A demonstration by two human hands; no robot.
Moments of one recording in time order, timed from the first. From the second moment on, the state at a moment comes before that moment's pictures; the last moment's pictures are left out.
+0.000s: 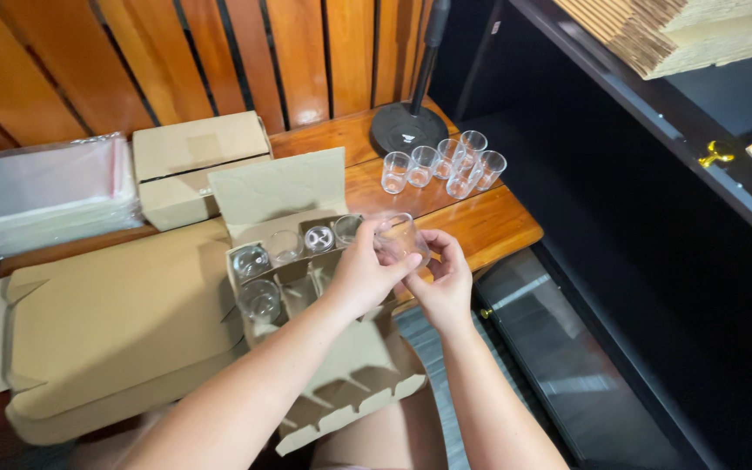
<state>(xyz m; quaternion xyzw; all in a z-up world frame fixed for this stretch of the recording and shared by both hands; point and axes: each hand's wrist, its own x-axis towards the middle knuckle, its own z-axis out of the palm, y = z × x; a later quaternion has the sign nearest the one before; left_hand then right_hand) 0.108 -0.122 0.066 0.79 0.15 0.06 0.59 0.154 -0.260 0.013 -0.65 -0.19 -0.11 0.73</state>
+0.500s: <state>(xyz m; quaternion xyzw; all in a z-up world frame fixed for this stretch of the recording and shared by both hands) 0.257 -0.144 0.005 0.86 0.11 0.02 0.50 0.262 -0.268 -0.028 -0.66 -0.04 -0.10 0.75</state>
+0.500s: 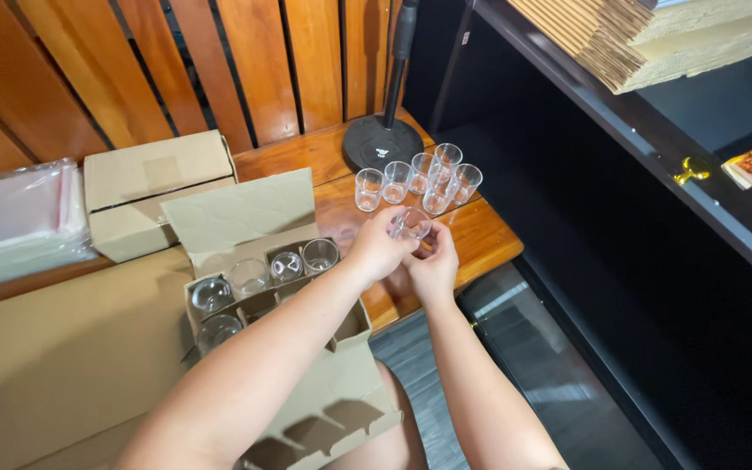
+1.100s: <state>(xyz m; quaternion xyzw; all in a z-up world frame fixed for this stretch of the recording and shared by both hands) 0.329 -0.157 -0.039 0.77 0.23 0.00 0.59 0.325 -0.250 -0.043 -0.70 0.01 -0.17 0.69</state>
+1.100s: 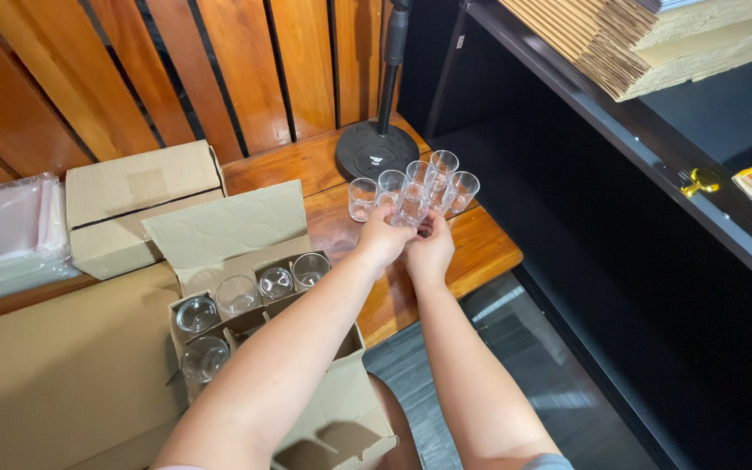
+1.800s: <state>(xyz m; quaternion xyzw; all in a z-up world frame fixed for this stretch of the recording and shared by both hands) 0.307 -0.165 0.008 0.76 0.21 -0.02 0.61 0.327 -0.247 -0.040 -0.79 0.06 -0.19 0.57</state>
